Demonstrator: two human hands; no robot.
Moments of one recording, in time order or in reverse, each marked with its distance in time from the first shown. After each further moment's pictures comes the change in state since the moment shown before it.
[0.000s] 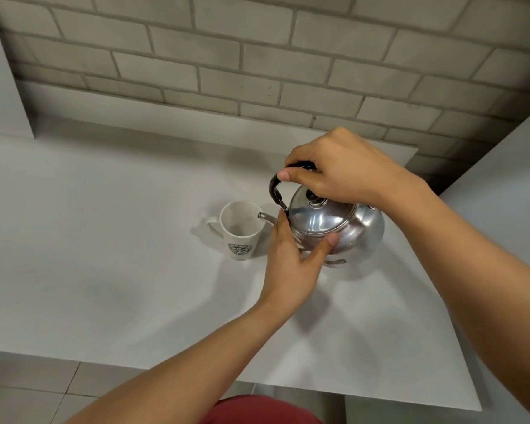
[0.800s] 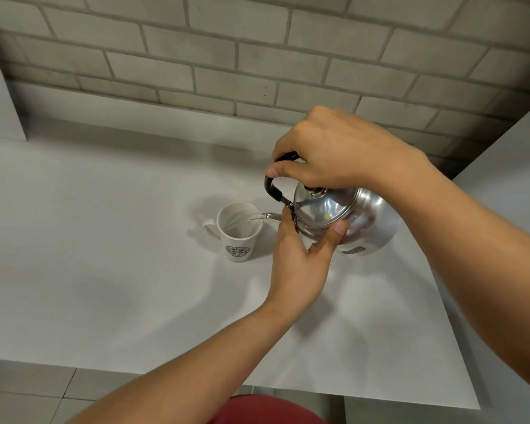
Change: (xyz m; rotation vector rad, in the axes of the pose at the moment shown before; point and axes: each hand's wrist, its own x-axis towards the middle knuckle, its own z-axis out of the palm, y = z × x) left_hand -0.002 0.025 0.009 -0.211 0.026 -0.032; right_hand 0.020 -0.020 -0.028 -0.182 -0.082 -0.069
